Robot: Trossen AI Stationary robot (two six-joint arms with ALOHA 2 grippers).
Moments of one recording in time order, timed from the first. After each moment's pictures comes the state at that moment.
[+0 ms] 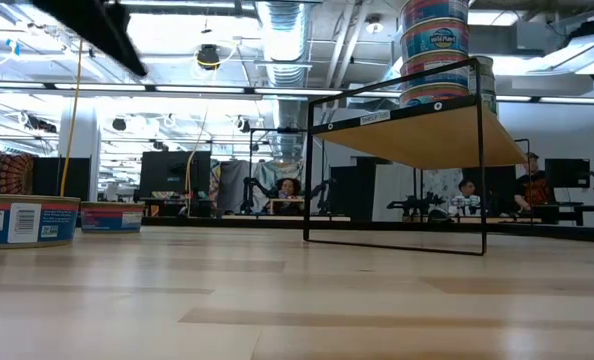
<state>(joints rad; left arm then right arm) -0.56 1.19 1.02 -0.86 -0.62 -0.55 0.03 0.52 0.75 -0.07 0.08 0.00</state>
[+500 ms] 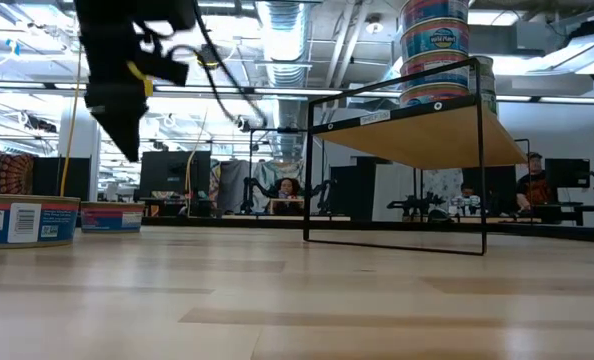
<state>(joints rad) -0.10 1.37 1.02 -1.16 -0.53 -0.52 0.40 0.87 0.88 0.07 0.51 -0.33</state>
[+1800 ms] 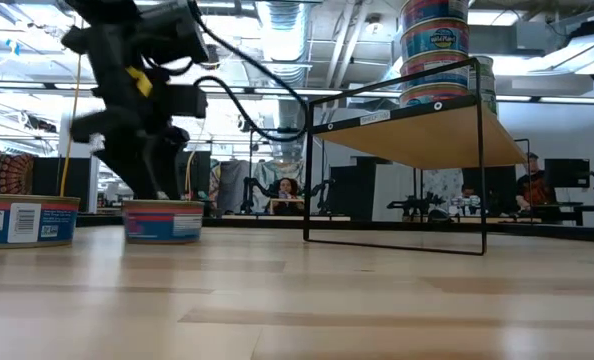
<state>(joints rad) 0.00 1.38 0.78 -0.56 -0.15 0.06 0.49 1.16 0.89 0.30 0.60 -0.42</state>
